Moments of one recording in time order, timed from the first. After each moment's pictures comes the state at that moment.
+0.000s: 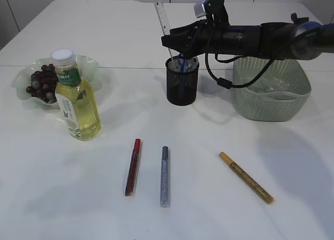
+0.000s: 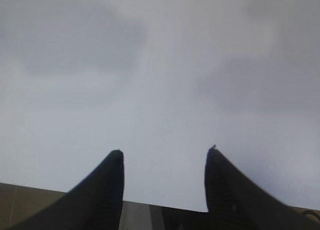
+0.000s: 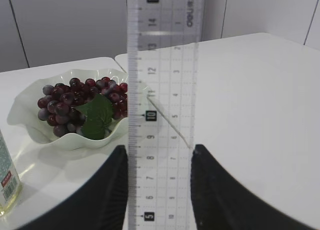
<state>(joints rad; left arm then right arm) 0.03 1.11 -0.76 -0.12 1.01 -0.18 0.14 2.40 -1.88 1.77 0.87 -2.14</state>
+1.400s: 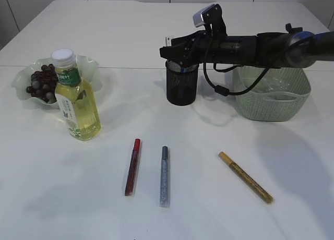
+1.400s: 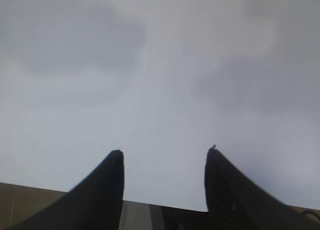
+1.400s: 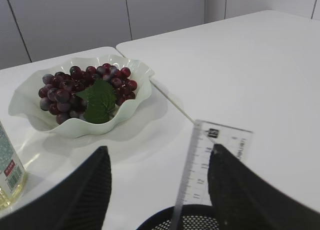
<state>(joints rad) 0.03 1.11 -0.76 -0.12 1.01 -0.18 0.14 2.44 -1.88 1.77 0.87 -2.09</state>
